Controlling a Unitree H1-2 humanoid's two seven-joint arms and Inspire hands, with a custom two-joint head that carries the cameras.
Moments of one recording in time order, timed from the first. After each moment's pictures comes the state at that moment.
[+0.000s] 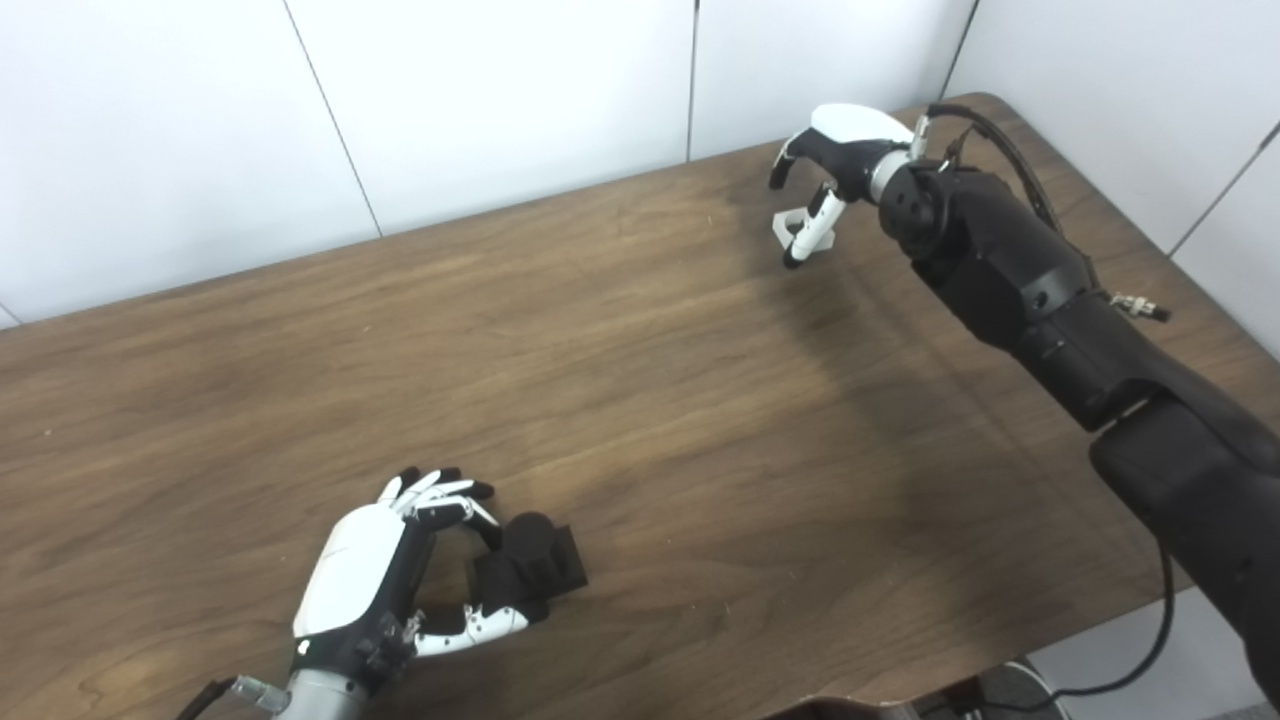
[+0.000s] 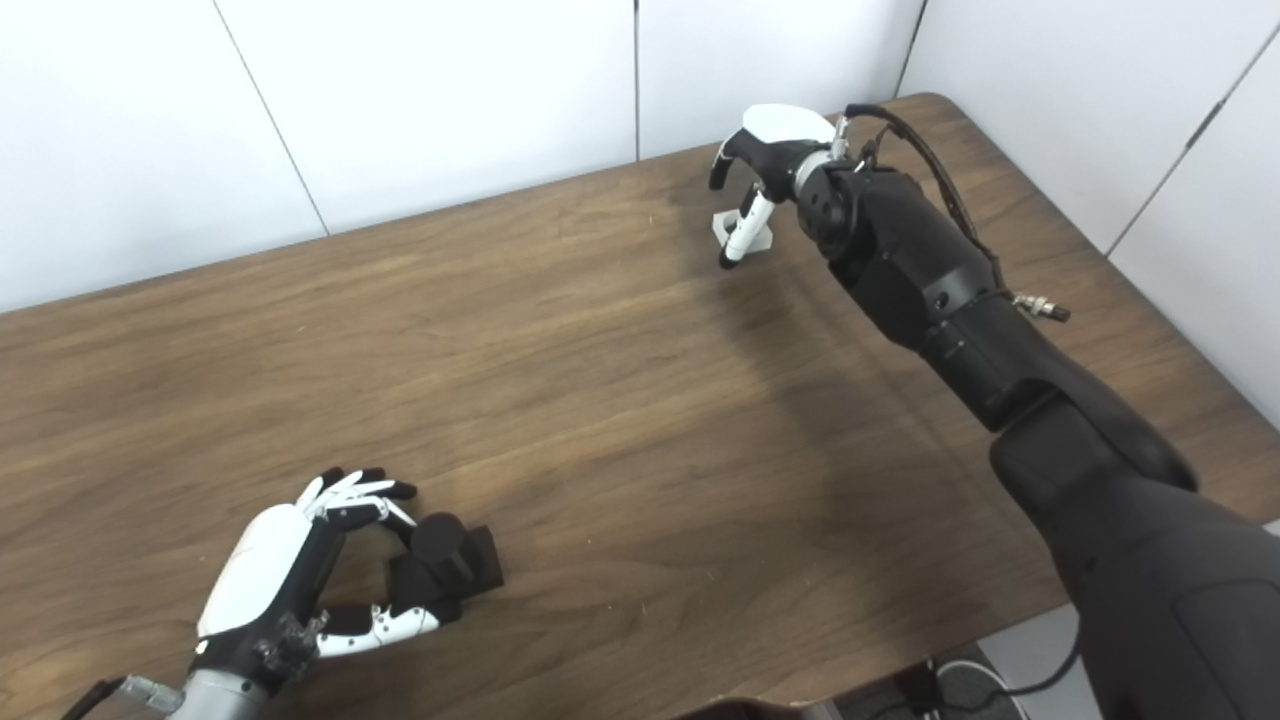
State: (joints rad) left arm 0.05 0.30 -0.44 -0.37 0.67 0.18 -0.22; right arm -0.64 -0.66 0.32 0.32 -0.70 0.40 0.38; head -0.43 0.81
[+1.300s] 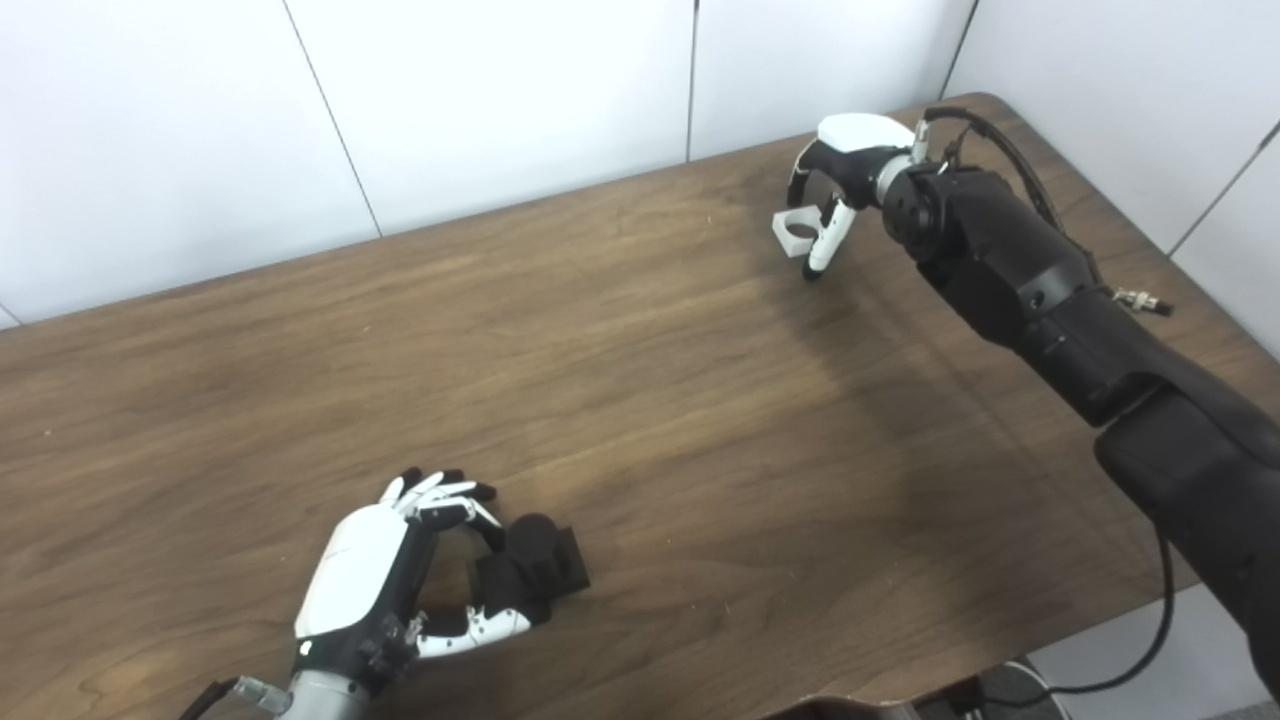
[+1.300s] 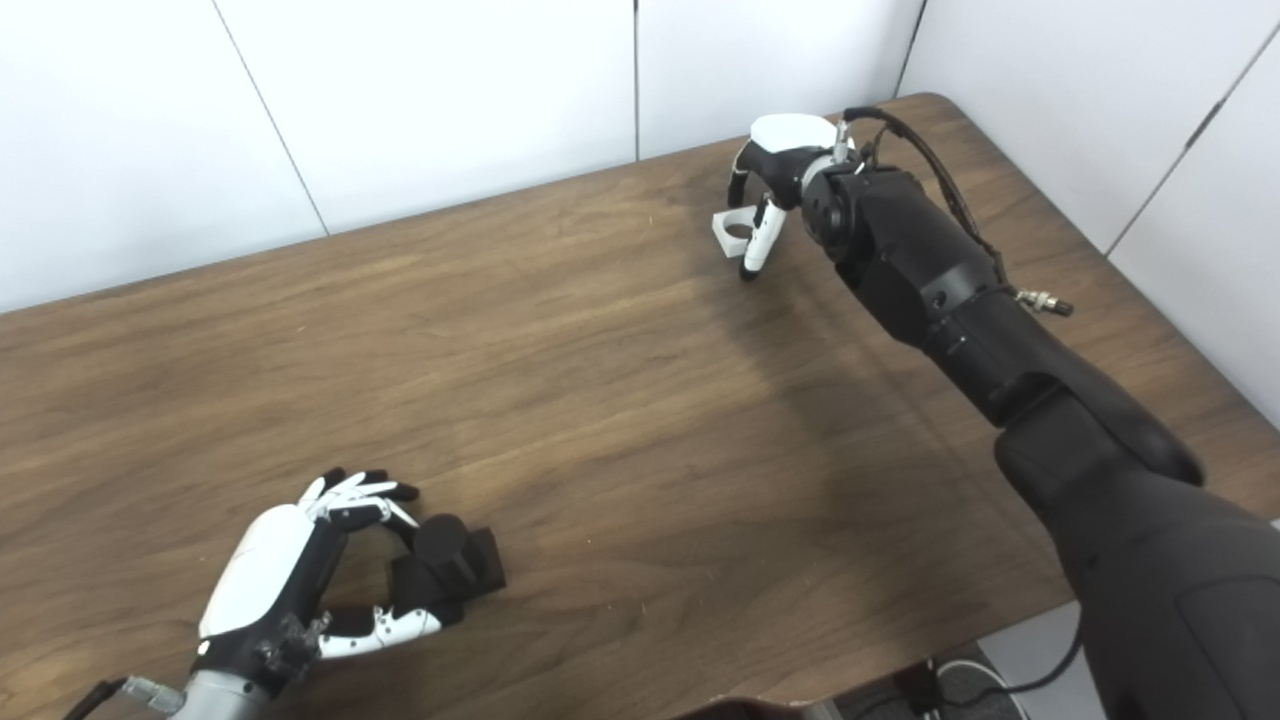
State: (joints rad) left arm 0.06 0.29 -0.45 -0.39 0.68 0.18 -0.24; right arm -0.65 -0.66 0.35 0.36 -0.77 0.38 0.40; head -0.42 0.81
